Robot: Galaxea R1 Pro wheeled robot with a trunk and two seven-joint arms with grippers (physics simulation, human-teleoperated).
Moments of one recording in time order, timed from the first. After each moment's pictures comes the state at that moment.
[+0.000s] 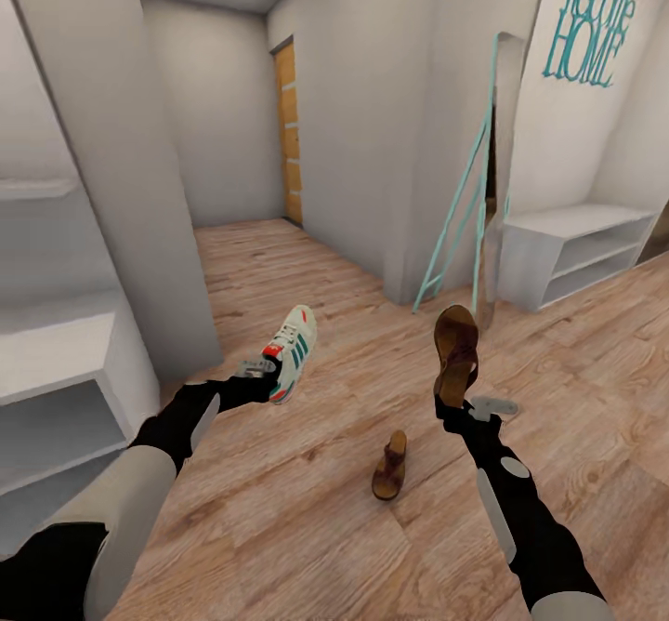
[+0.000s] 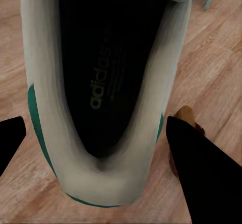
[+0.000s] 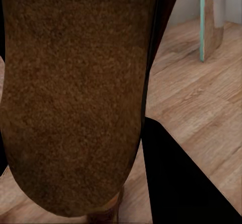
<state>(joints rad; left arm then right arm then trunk) -0.91 0.02 0.01 -0.54 -0.02 0.37 -0.43 -0.45 0.00 -0.11 -1.09 -0.08 0.11 -0.01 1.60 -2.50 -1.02</state>
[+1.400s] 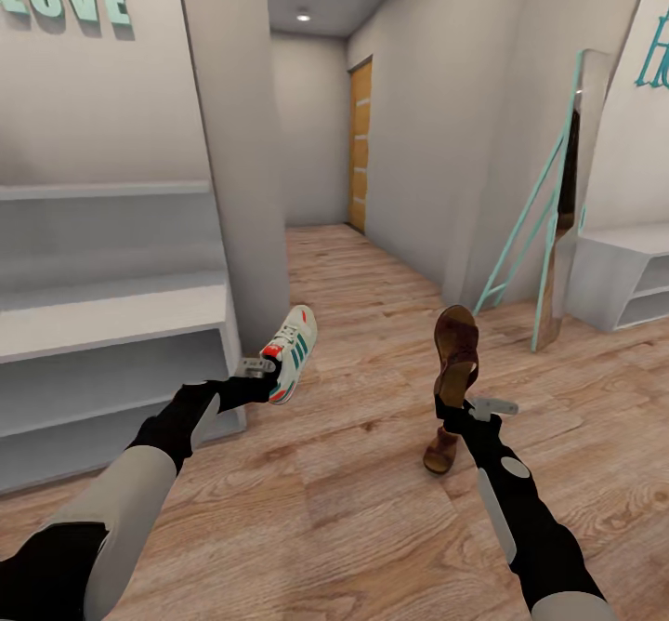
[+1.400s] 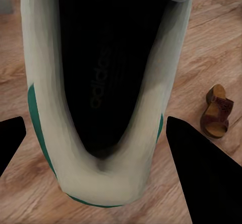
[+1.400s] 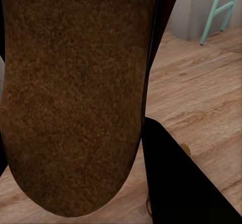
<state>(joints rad) -0.91 0.02 0.01 -0.54 -0.02 0.37 -0.43 -0.45 0.00 -0.11 -1.10 -0.08 0.11 -0.01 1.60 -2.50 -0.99</state>
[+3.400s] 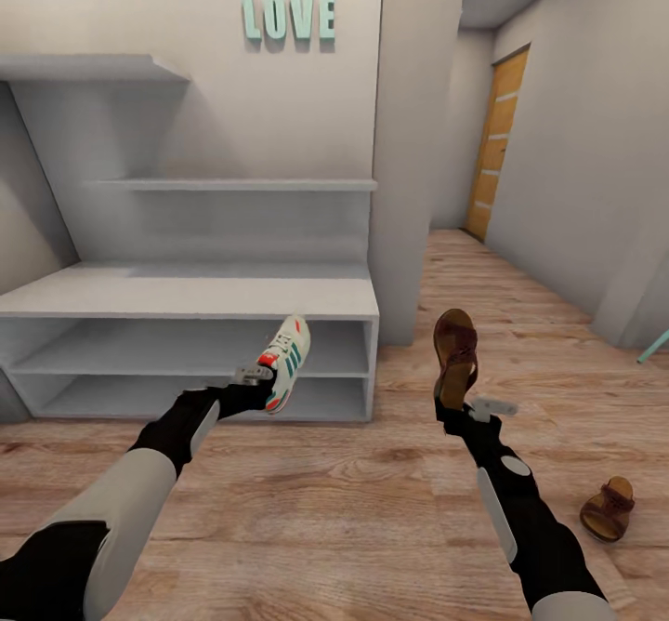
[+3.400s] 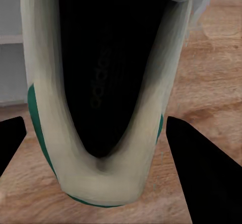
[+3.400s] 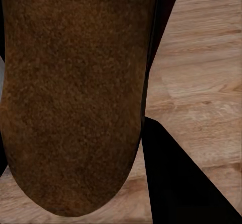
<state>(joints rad) -0.91 0.02 0.02 -0.48 -0.02 0.36 -0.37 -0.45 0.00 -0.11 -1.10 -0.08 0.16 -0.01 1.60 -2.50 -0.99</state>
